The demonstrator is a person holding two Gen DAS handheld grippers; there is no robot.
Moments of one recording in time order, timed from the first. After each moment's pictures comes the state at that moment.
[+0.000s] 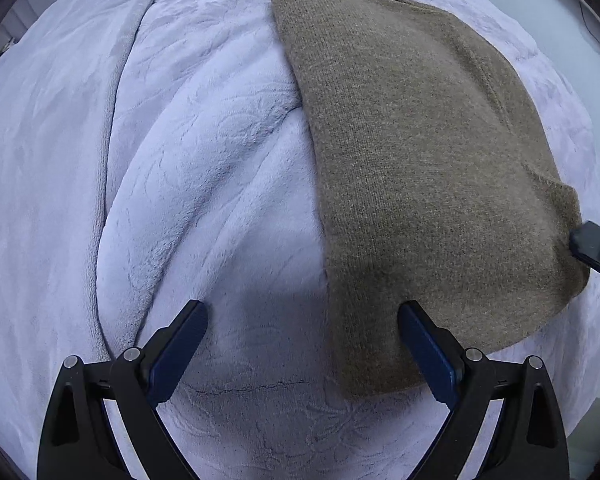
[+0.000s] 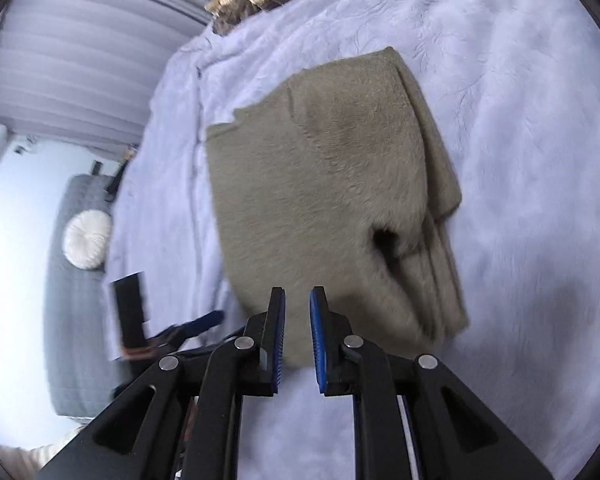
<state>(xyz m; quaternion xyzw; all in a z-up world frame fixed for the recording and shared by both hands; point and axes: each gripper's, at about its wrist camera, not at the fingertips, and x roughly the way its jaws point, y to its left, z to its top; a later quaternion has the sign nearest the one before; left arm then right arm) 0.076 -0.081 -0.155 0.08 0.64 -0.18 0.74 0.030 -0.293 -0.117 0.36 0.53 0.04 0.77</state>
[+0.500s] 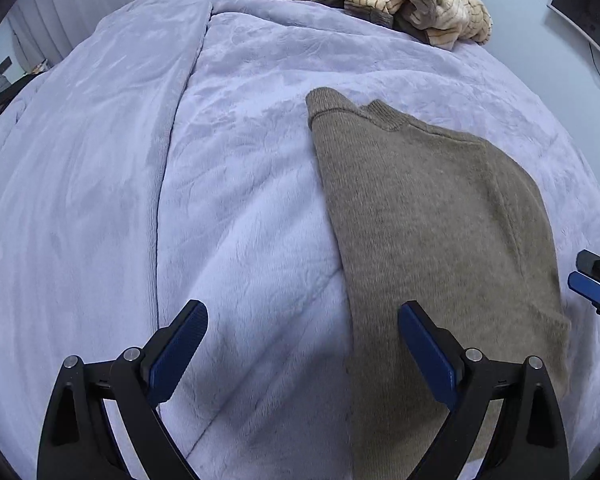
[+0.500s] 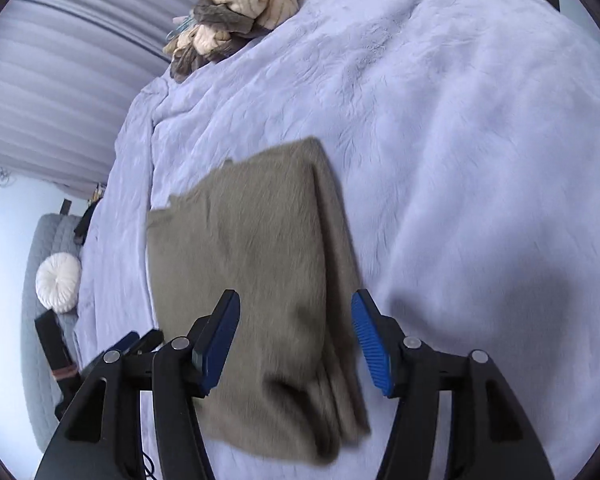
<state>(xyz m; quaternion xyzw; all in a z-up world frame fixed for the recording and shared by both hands) 0.145 -0.091 -0.116 0.06 0.56 -0.15 0.82 0.069 -0.373 -0.122 0.37 0.49 -0.03 0.79</state>
